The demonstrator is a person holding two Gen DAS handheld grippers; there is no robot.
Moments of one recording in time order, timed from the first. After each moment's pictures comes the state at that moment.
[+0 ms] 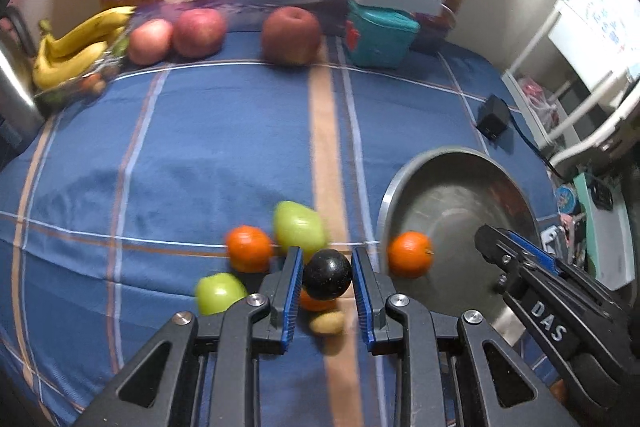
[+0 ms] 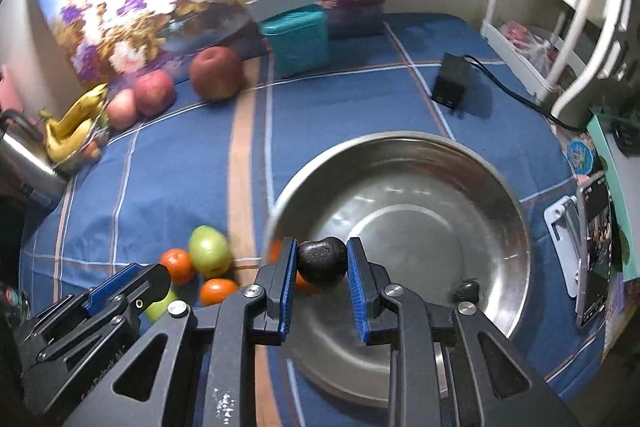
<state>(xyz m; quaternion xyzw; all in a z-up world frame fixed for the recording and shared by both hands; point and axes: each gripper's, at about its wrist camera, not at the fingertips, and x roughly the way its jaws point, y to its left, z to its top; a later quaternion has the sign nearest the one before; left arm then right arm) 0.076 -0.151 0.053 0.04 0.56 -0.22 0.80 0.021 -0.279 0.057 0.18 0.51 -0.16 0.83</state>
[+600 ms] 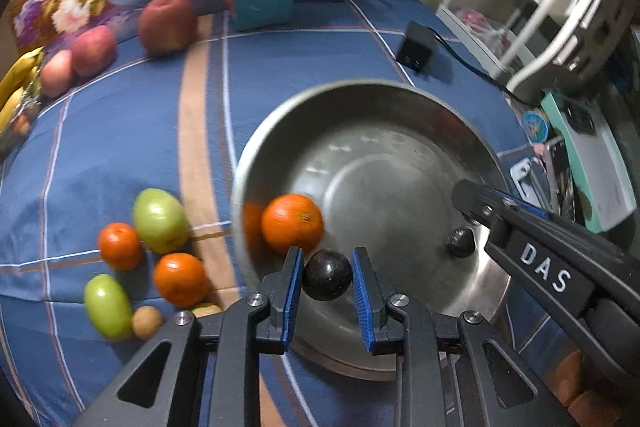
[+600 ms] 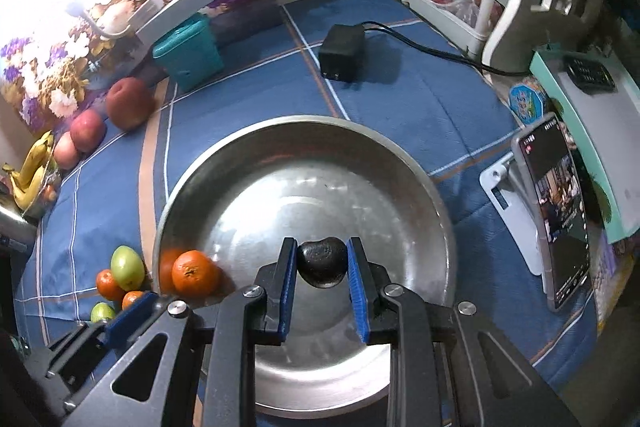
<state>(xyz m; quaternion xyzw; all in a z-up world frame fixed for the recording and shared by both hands) 0.031 -0.232 0.025 0.11 0.56 -0.29 0.77 -0.023 -0.354 0.036 0.23 0.50 -0.23 0.80</state>
